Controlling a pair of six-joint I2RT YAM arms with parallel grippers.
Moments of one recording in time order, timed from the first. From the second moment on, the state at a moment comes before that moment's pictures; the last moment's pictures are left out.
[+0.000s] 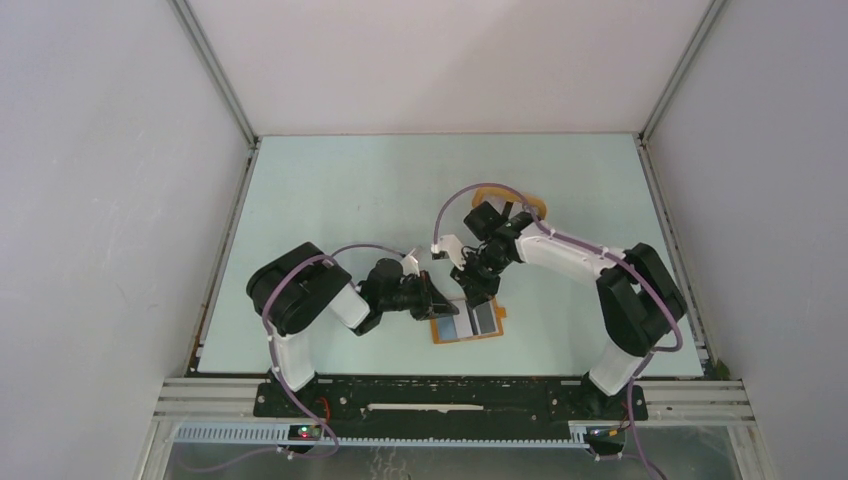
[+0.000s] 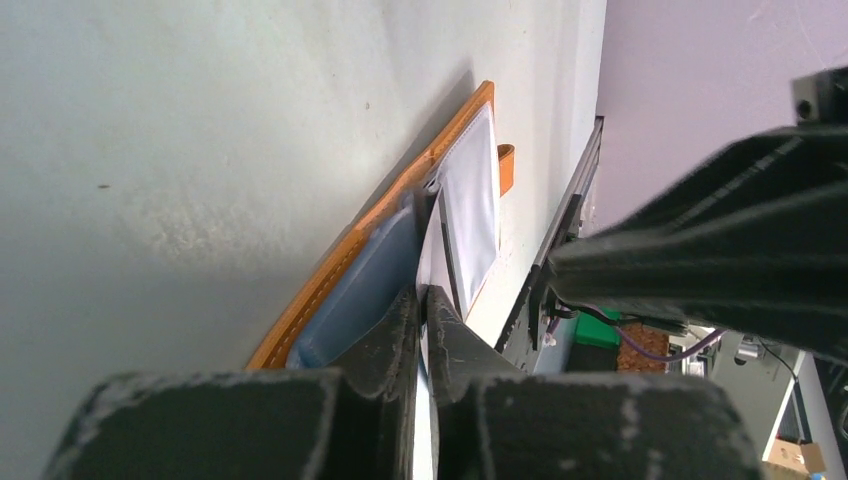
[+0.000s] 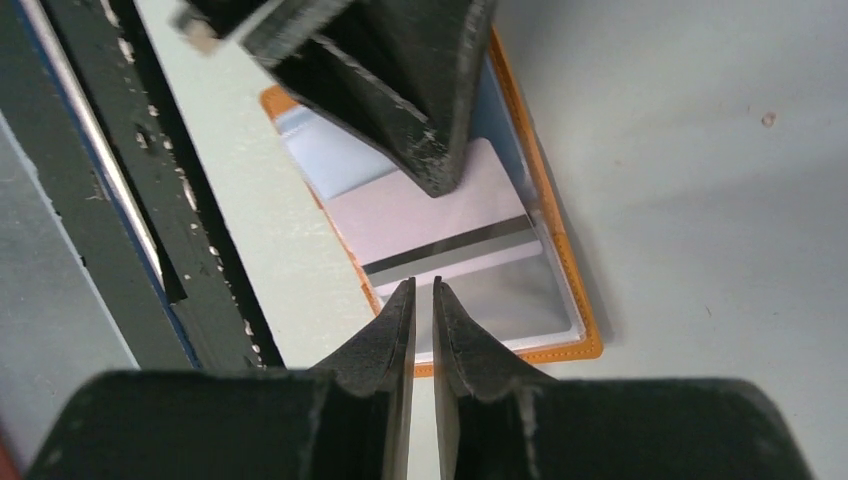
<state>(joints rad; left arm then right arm) -0.70 1.86 0.43 0.95 0.53 -1.07 0.67 1.72 1.16 -0.78 -0.52 -0.48</state>
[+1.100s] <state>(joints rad) -0.70 1.89 0.43 1.01 0.55 -1.08 1.04 1.65 0.96 -0.41 -0.18 -0.66</state>
